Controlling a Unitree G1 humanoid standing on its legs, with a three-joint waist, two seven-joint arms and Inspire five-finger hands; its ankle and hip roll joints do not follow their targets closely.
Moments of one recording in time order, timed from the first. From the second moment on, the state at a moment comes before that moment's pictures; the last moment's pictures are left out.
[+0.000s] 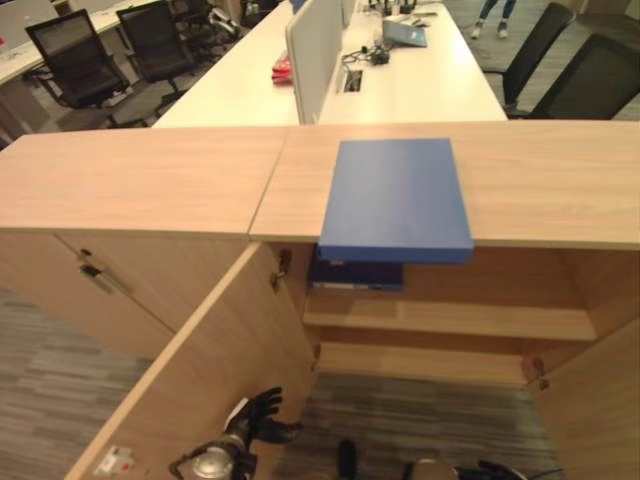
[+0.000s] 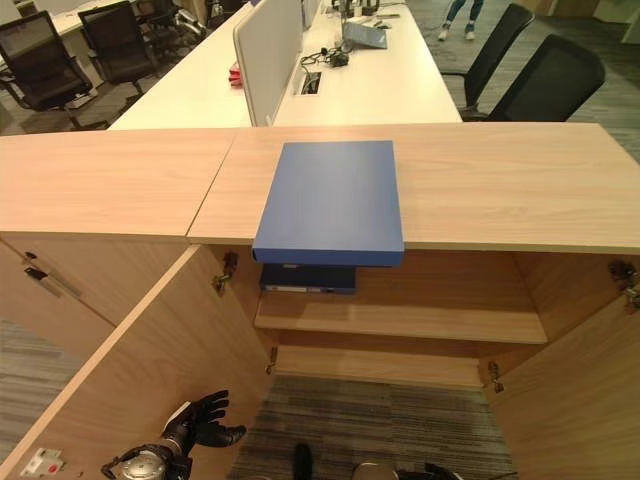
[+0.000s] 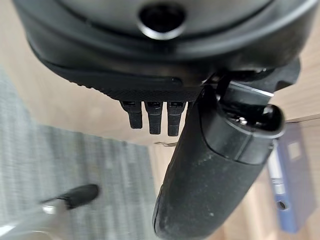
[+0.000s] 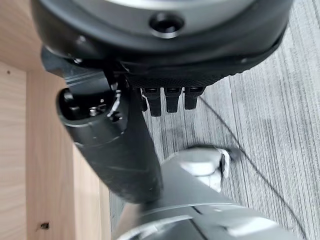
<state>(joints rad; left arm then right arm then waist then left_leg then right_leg) 0.09 0.37 -0.28 0.66 -0.23 0.00 -0.06 -0.05 -0.33 0.05 1.31 0.32 0.03 0.01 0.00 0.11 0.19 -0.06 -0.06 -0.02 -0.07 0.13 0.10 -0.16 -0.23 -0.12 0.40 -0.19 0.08</state>
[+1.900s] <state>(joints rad) 0.12 0.37 0.28 -0.15 0.19 -0.02 0.58 0.08 -0.20 0.13 1.30 0.35 0.02 -0.04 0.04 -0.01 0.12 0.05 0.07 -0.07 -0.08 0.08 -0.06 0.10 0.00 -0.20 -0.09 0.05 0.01</state>
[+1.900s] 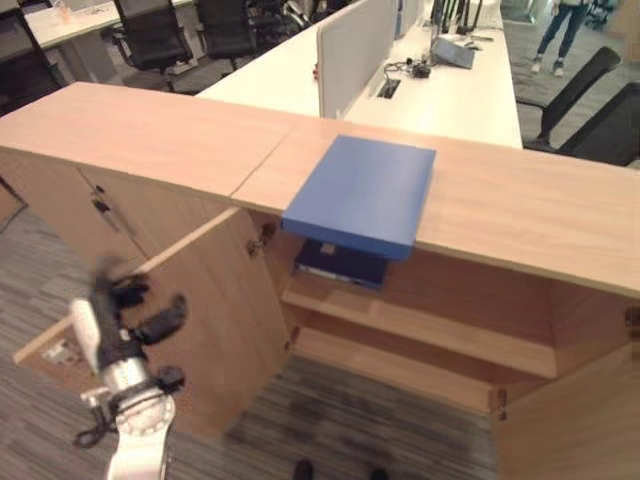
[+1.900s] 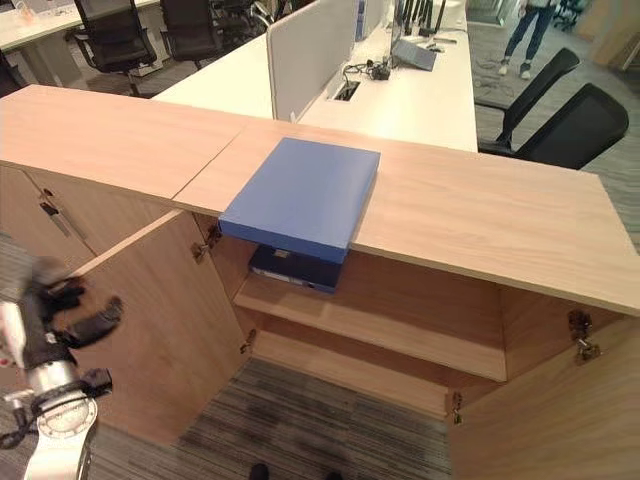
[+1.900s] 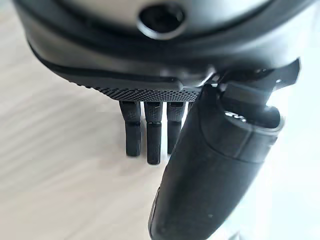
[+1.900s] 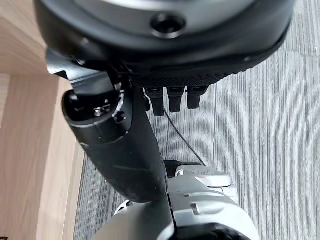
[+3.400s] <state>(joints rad) -0.35 0.69 -0.45 -0.14 0.55 -0.17 0.25 0.07 -0.23 0.18 1.34 0.32 0.01 -0.05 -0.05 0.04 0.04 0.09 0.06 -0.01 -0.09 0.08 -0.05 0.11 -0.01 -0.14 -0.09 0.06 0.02</state>
